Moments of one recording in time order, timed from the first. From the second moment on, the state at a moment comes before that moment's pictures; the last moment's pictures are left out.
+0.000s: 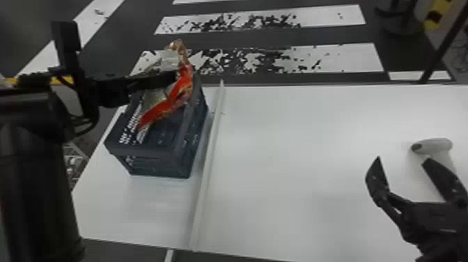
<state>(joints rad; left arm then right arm) -0.21 0.22 0.32 -2.00 -0.19 1.11 -1.12 0.62 -0.10 0.06 -1.96 -0.14 -0.16 -0.02</state>
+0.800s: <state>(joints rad) -0.08 0.00 -0.25 -1.95 -0.23 1.16 -0.75 0.64 -0.10 0.05 -1.97 -0.14 -0.17 -0.04</state>
